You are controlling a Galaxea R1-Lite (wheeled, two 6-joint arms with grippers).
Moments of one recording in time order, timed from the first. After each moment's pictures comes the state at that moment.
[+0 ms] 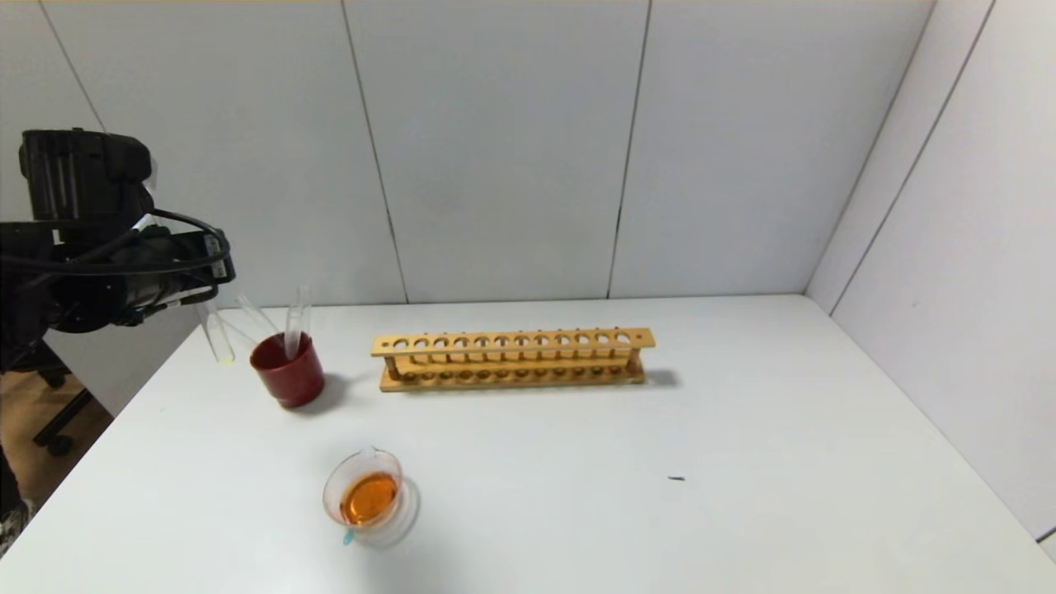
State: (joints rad) left arm -0.04 1.63 -1.04 -0.29 0.40 -0.16; right arm 0.00 0.00 0.00 -0.01 0.00 0.02
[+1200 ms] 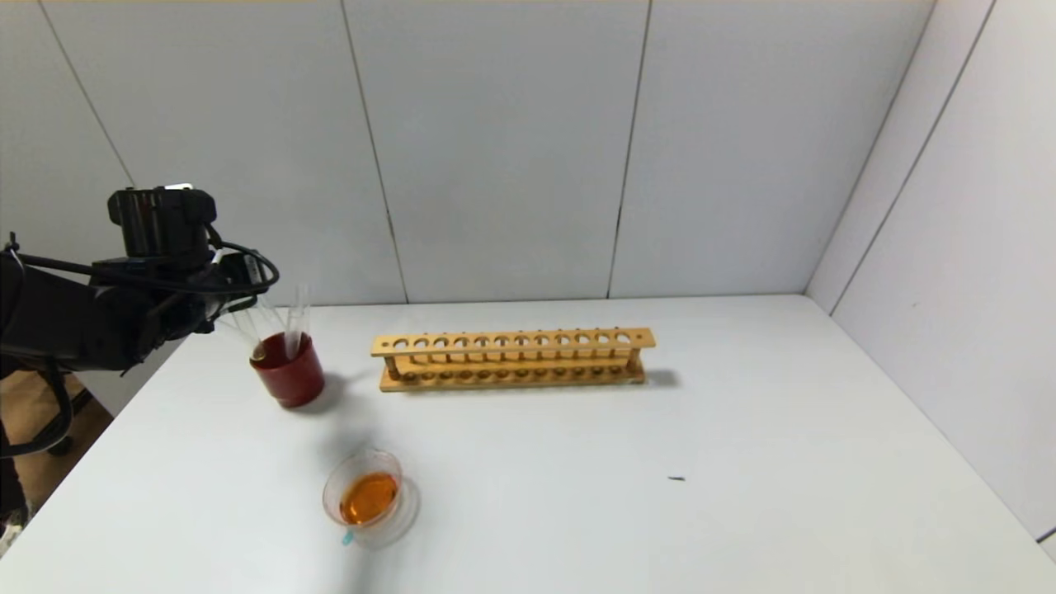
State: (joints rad) left arm 0.01 1.89 -1.06 -0.55 0.38 -0.18; right arm 0.00 0.00 0.00 -0.01 0.00 0.02
